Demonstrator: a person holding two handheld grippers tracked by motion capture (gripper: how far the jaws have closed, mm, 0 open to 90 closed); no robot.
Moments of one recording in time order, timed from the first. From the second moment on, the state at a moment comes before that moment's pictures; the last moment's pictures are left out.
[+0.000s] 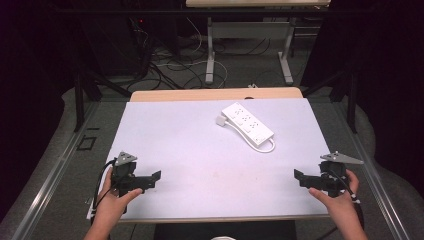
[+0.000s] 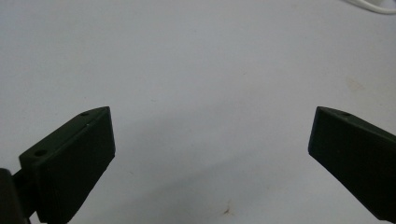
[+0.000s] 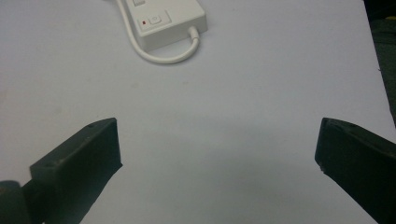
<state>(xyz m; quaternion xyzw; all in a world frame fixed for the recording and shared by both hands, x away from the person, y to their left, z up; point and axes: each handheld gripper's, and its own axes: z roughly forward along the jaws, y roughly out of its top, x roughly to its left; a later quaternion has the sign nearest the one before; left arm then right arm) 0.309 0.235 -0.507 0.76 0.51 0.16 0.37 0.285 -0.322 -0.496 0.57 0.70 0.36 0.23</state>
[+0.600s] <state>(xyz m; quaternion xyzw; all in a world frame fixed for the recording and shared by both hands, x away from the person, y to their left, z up) 0.313 0.234 -0.502 0.76 0.51 0.16 0.38 0.304 -0.309 -0.491 0.55 0.73 0.33 0.22</state>
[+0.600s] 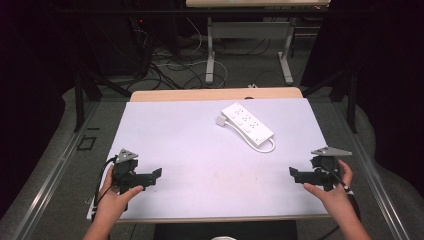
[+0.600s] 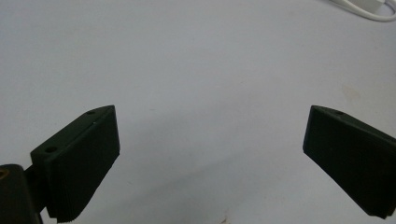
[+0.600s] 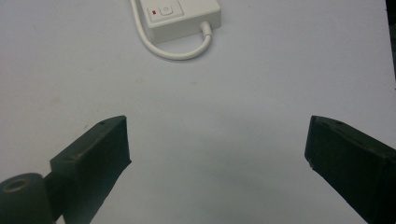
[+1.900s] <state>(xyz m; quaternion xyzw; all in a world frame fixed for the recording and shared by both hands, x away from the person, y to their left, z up) 0.310 0.235 -0.502 0.75 0.51 0.16 0.38 0.354 -0.279 -0.462 0.52 0.77 0.33 0.20</state>
